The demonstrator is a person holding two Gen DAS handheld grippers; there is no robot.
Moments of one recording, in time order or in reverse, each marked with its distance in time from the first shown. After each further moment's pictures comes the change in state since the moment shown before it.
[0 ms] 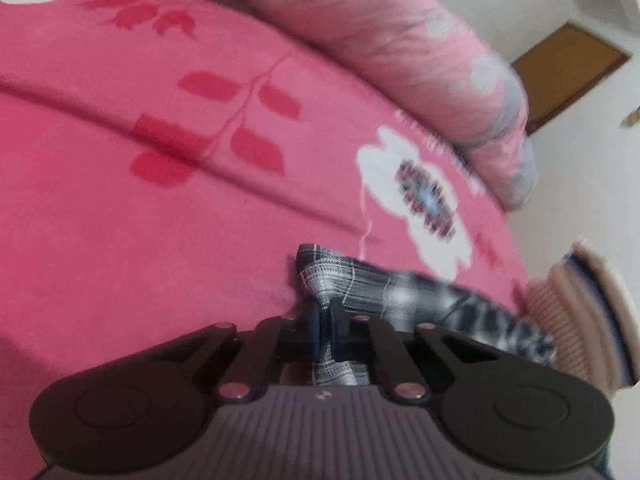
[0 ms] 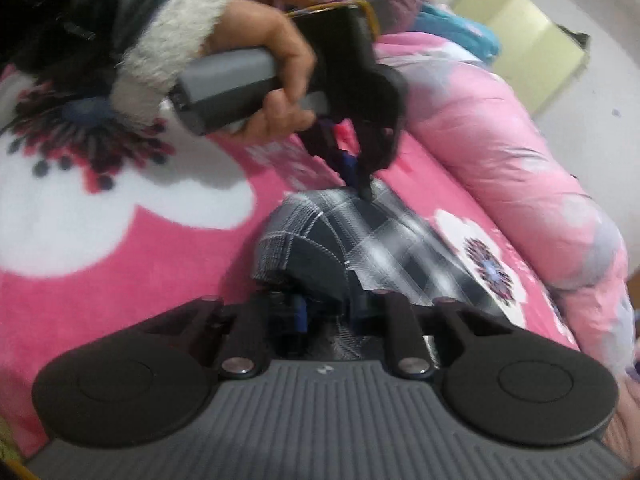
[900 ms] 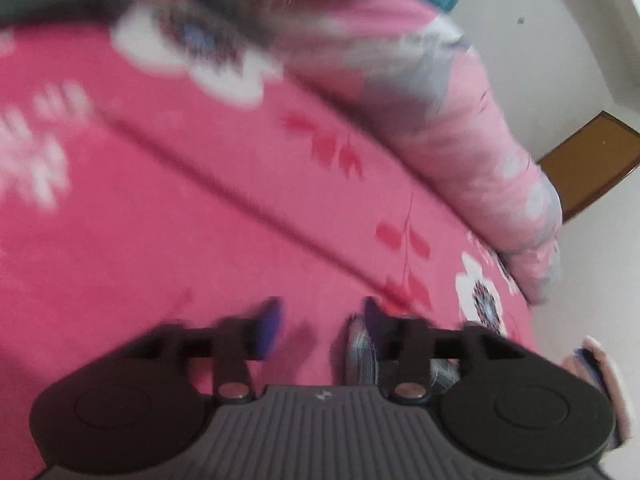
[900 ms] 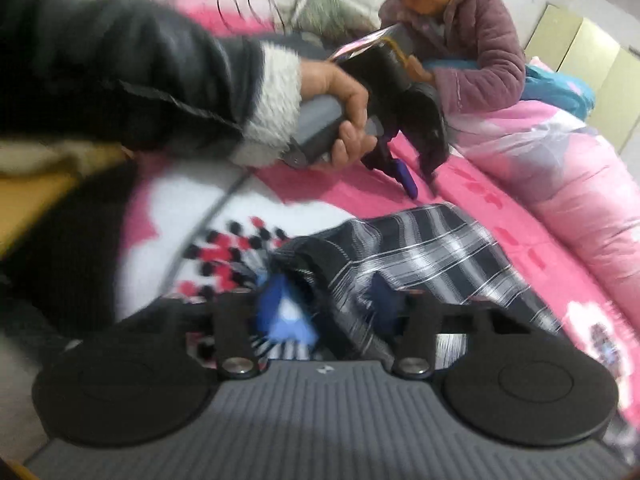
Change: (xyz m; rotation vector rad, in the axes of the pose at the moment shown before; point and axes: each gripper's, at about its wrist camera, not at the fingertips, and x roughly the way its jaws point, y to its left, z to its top) left arm -0.138 0.110 0.045 -0.056 -0.205 0.119; right arm -0.020 0.074 0.077 0.103 -0.159 0.347
